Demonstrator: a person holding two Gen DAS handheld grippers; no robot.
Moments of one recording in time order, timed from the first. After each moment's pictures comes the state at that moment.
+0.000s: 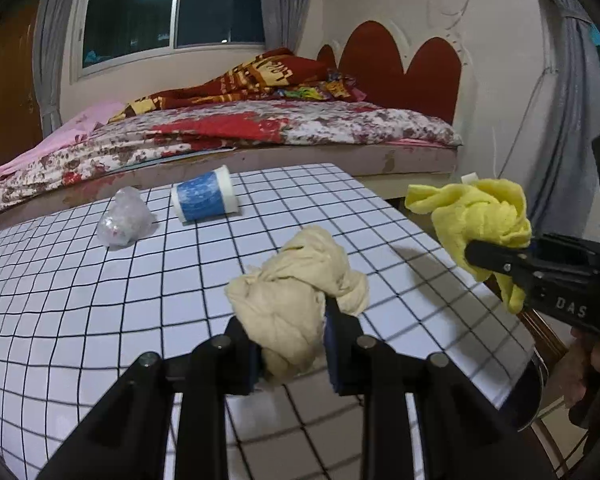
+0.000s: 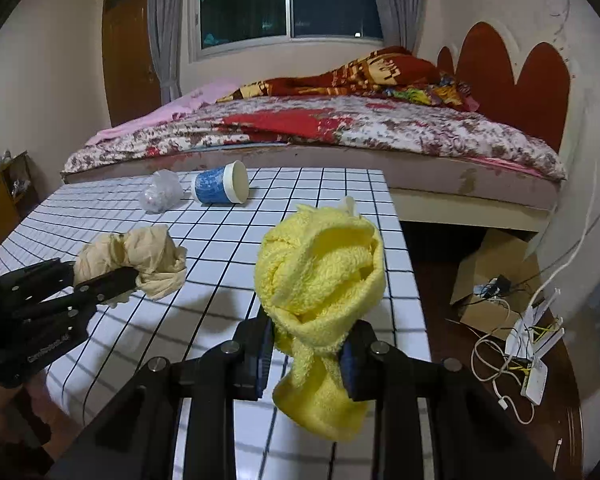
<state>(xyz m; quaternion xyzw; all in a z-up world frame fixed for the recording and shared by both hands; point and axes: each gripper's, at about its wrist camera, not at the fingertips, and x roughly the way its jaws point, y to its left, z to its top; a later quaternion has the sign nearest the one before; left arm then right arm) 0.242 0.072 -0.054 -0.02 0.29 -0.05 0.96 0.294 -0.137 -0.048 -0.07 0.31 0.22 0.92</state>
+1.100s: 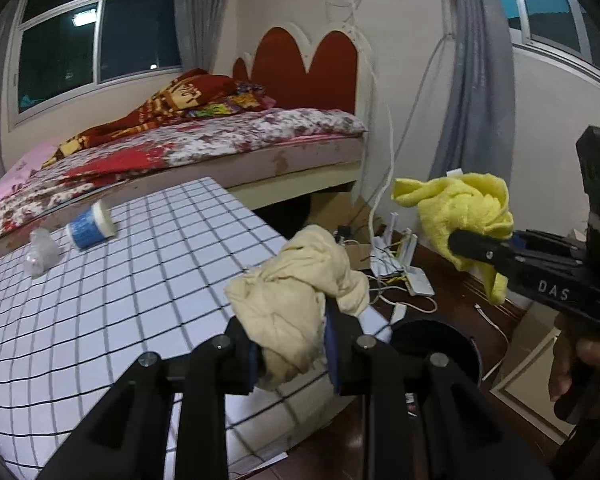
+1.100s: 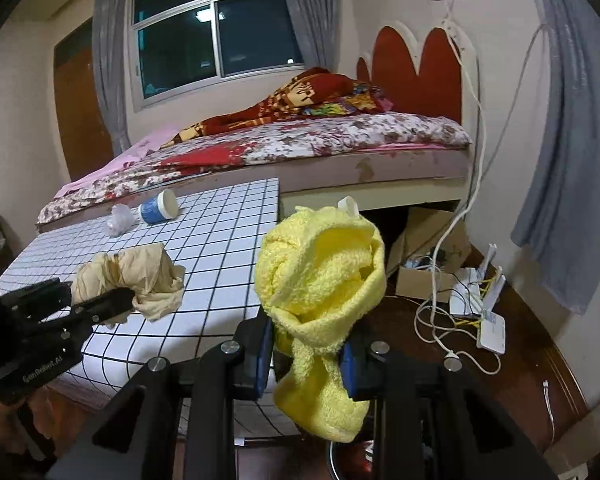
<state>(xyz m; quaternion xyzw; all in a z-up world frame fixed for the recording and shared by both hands) 0.182 -0.079 -0.043 0.03 0.27 -0.16 0.95 0.203 -0.292 -0.044 0.01 0.27 0.13 0.95</state>
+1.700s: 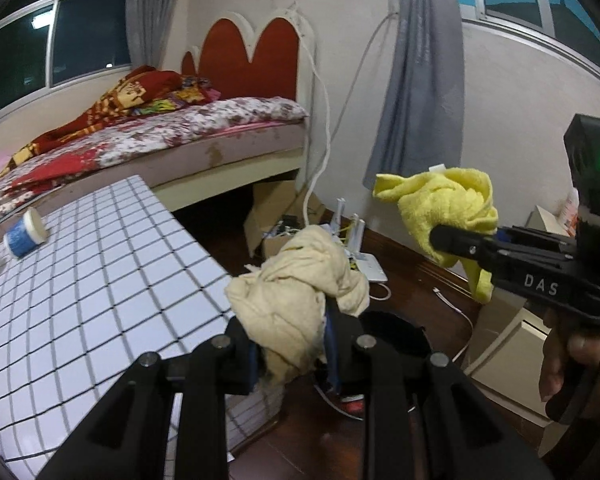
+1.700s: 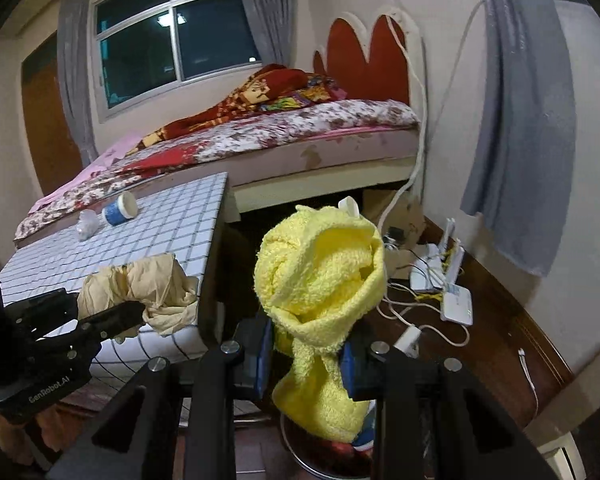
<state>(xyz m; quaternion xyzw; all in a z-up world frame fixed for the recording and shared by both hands) 0.169 -0.157 -0.057 0.04 0.28 -0.23 0.93 0.174 -0.369 -0.058 0.03 0.29 0.07 0.96</state>
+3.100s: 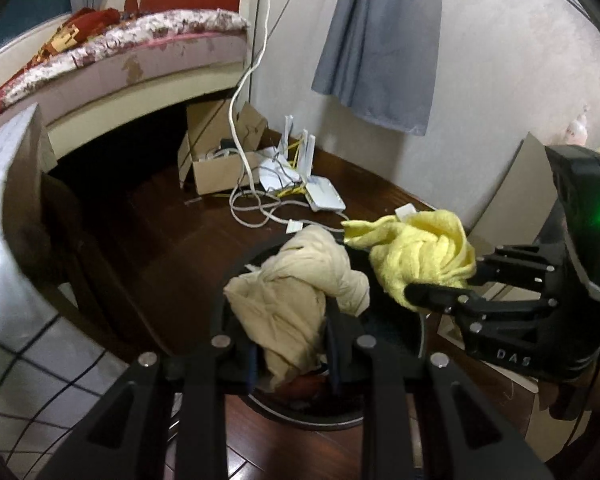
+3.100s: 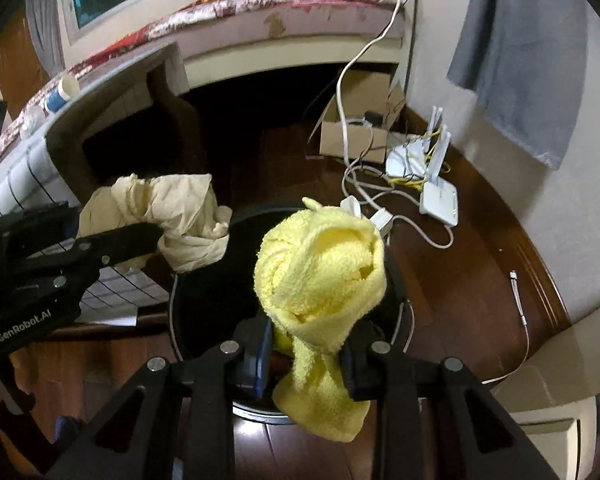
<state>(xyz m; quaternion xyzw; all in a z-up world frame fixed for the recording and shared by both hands) 0.209 -0.253 -0.175 0.06 0.39 -0.30 0.87 0.200 -0.434 -0.209 -0.01 0.45 0.06 0.89</state>
